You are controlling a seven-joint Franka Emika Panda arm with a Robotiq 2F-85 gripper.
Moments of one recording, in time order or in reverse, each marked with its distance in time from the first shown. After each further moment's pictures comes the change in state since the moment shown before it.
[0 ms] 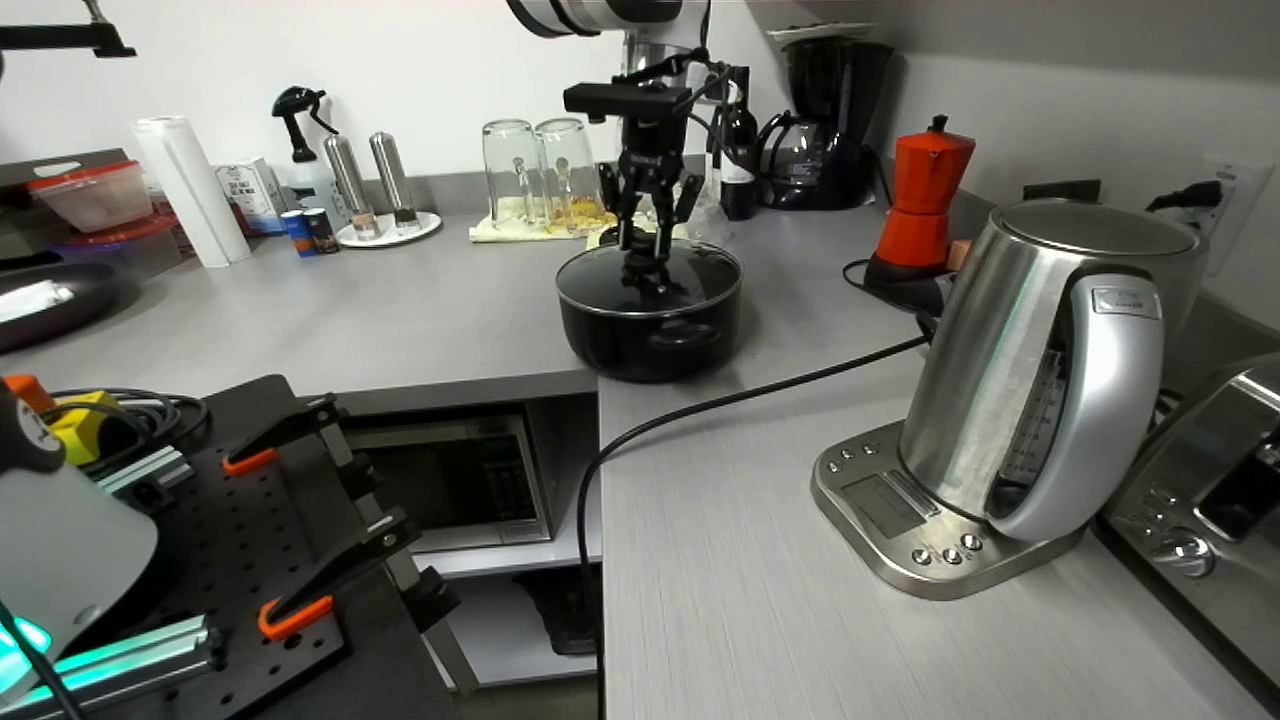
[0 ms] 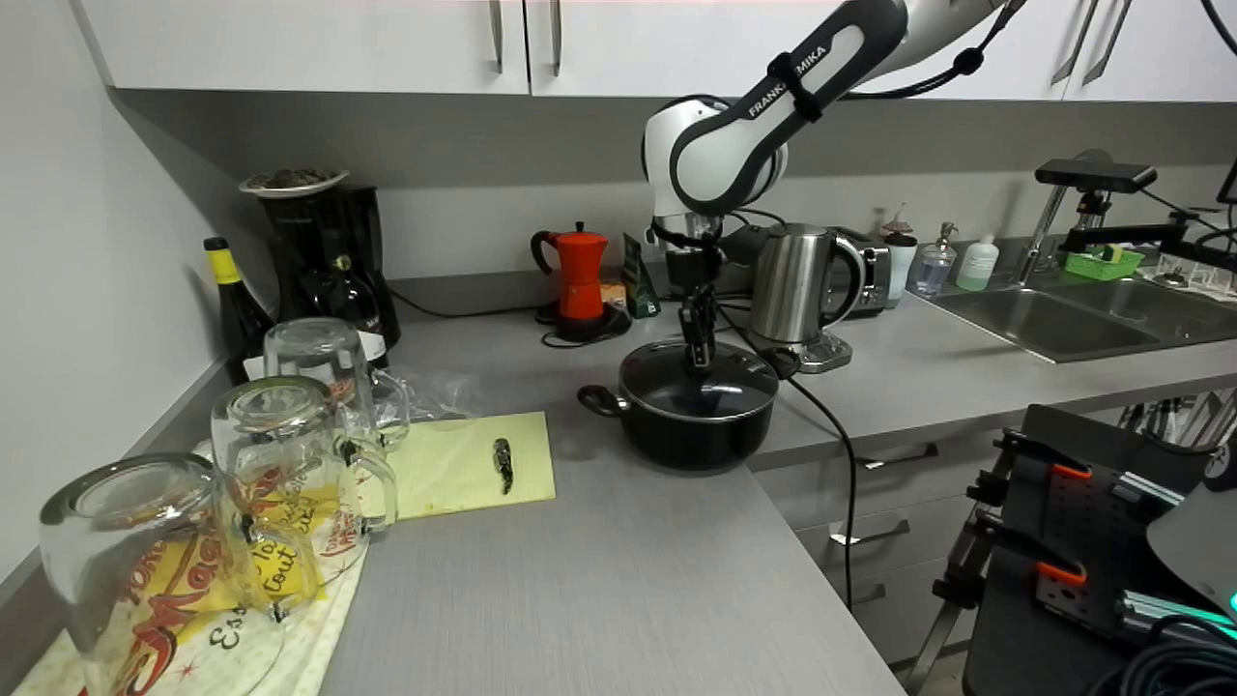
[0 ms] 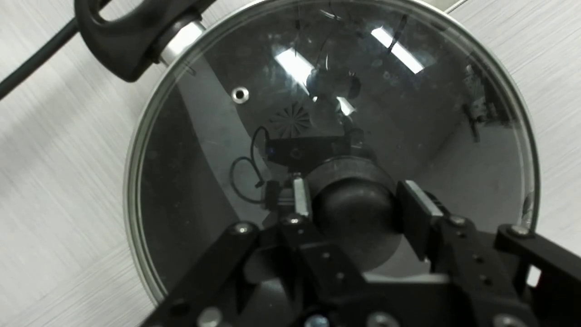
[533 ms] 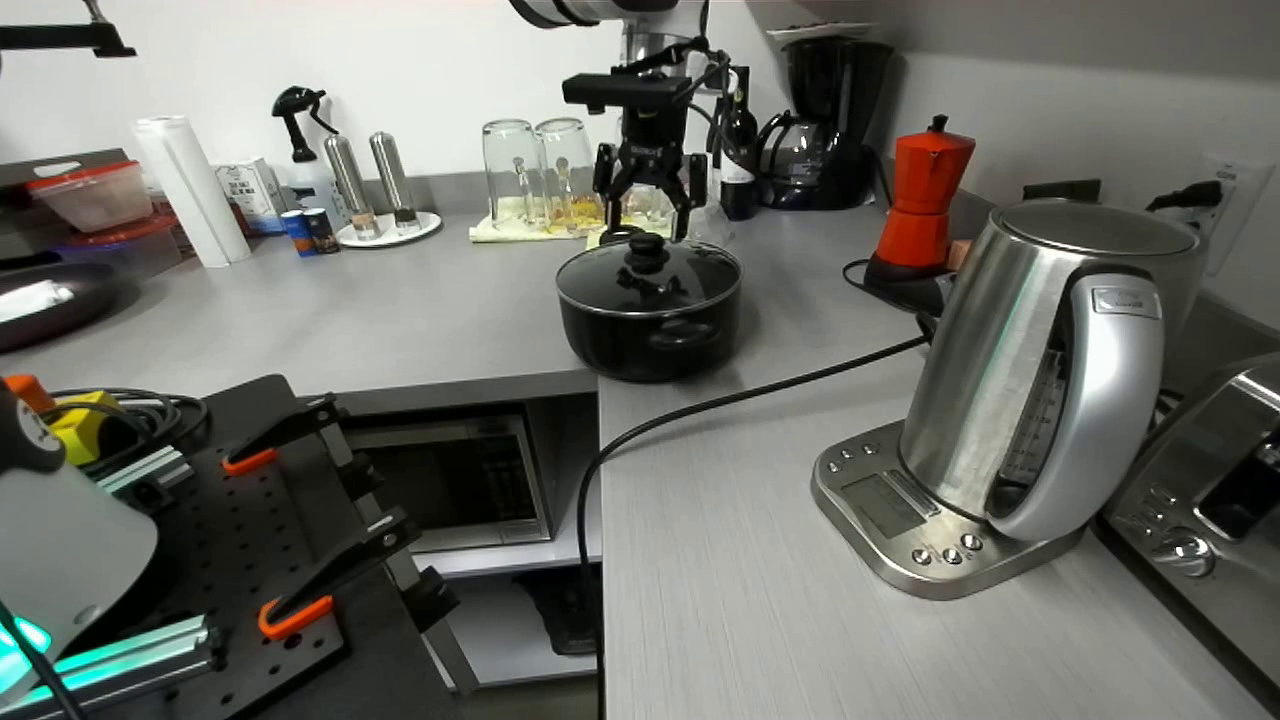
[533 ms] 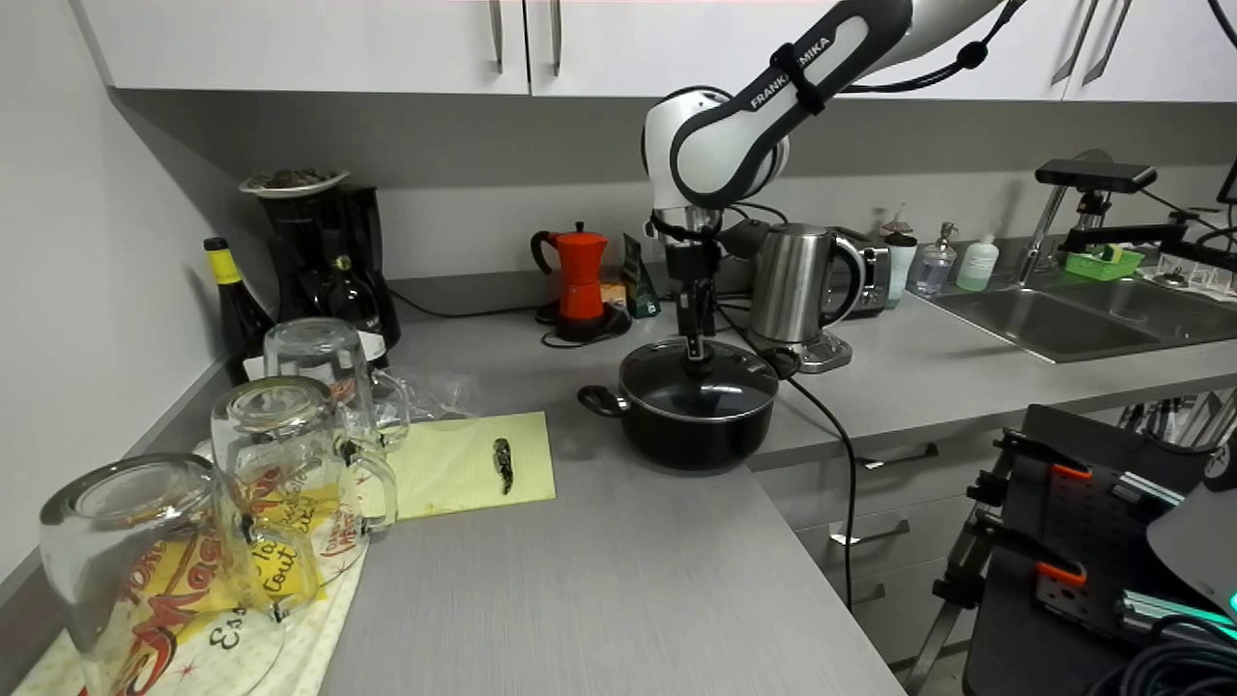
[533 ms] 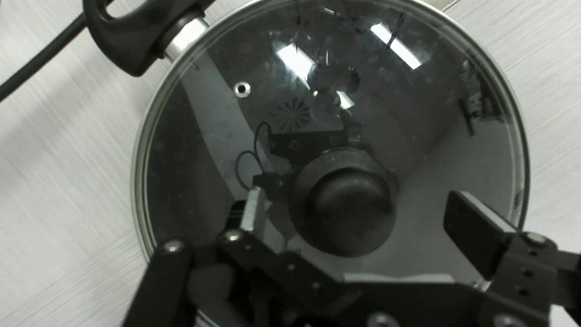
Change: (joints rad) arm 0.002 -0.017 0.000 -0.001 0.000 -0.002 0.000
